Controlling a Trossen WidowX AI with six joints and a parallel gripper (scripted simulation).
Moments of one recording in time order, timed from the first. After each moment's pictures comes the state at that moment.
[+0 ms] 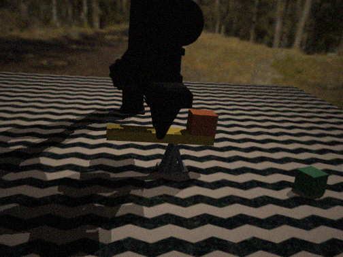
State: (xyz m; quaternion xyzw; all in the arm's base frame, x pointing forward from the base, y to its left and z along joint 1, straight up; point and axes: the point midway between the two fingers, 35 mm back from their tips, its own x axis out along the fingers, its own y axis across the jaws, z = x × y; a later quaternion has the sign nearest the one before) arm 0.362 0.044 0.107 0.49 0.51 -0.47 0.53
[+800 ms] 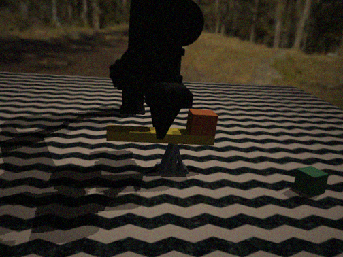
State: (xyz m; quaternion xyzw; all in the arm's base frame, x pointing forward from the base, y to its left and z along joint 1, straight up) arm 0.362 0.044 0.106 0.49 0.51 -0.47 0.53
